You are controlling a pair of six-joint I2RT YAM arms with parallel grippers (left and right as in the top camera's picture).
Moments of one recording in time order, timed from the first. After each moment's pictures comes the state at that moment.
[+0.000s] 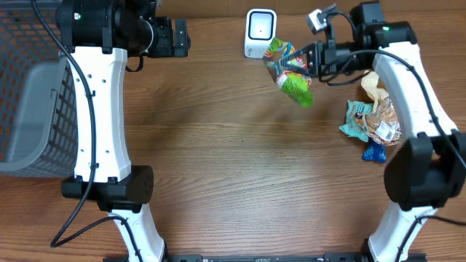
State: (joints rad) left arm -0.08 2.04 2.60 -1.60 0.12 -0.11; right arm 0.09 2.01 1.89 -1.22 -1.51 -0.32
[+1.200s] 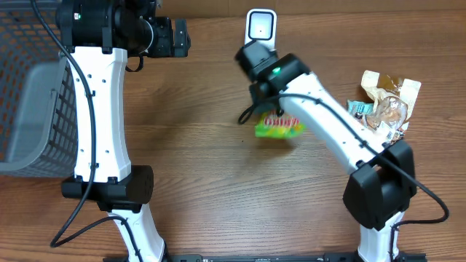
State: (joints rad) left arm -0.08 2.04 2.60 -1.60 0.12 -0.11; right arm 0.62 2.03 1.85 -1.13 0.35 0.33
